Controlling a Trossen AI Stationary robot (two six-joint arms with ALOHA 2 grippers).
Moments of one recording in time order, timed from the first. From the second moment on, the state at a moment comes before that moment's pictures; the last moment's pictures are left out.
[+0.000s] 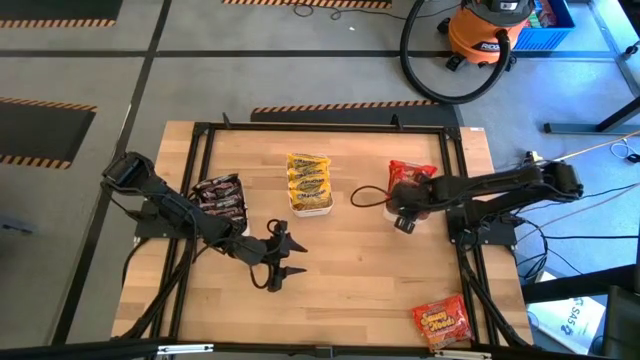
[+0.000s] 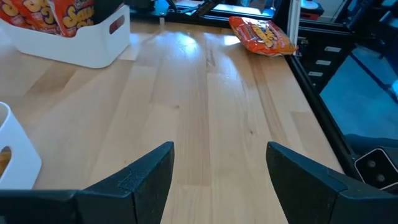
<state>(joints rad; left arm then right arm) -0.48 1.47 0.71 0.33 -0.37 -0.33 -0.02 1.21 0.66 -0.80 0.27 0.38</state>
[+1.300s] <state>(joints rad) -0.48 1.47 0.71 0.33 -0.37 -0.33 0.13 1.26 1.10 -1.21 0.12 0.61</state>
